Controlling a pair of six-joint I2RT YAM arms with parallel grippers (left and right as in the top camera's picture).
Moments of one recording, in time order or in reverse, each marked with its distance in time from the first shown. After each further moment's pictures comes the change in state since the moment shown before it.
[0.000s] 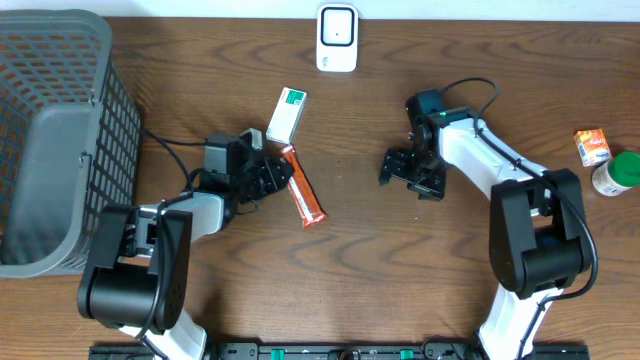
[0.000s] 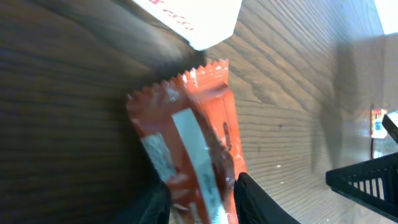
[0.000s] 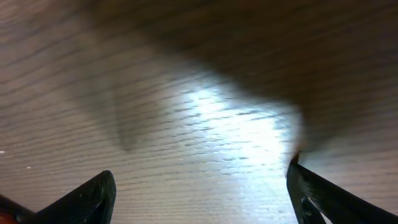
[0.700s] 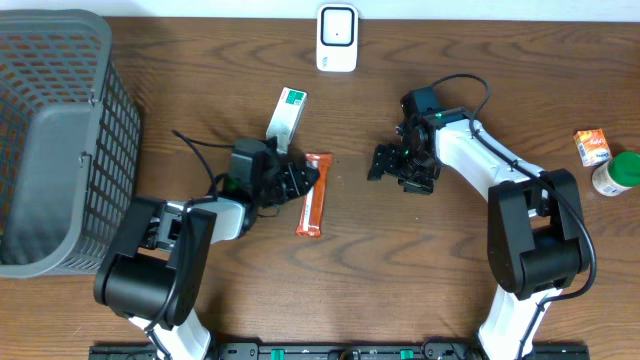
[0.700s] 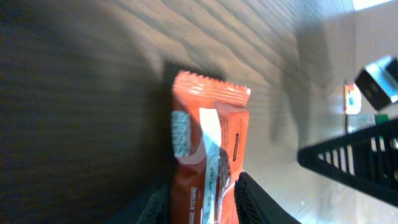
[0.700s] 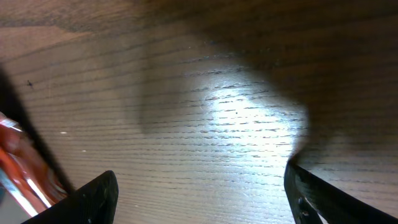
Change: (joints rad) left arm -0.121 0.038 -0.020 0.145 0.027 -0.097; right arm 0.010 -0.002 -0.001 0.072 -0.103 -0.053
